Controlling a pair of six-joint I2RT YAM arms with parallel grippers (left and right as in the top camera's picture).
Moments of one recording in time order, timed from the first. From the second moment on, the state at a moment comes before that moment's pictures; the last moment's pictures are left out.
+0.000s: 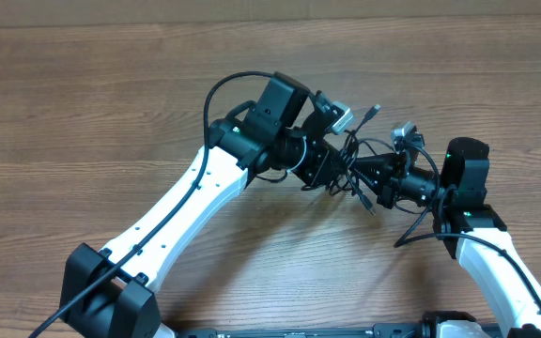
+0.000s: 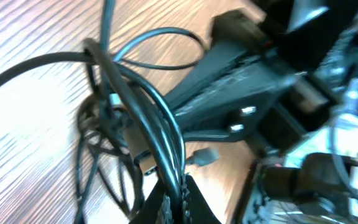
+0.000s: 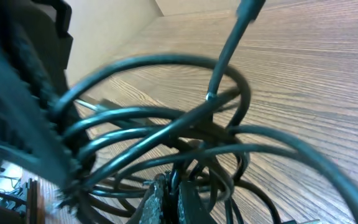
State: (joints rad) left arm -0.62 1.69 1.44 -0.70 0.65 -0.09; right arm -0.02 1.26 0.56 0.14 -1.01 0.01
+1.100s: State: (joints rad) left arm -0.62 1.69 1.44 -0.80 0.45 -0.04; right arm -0.12 1.24 0.55 0.29 -1.19 0.19
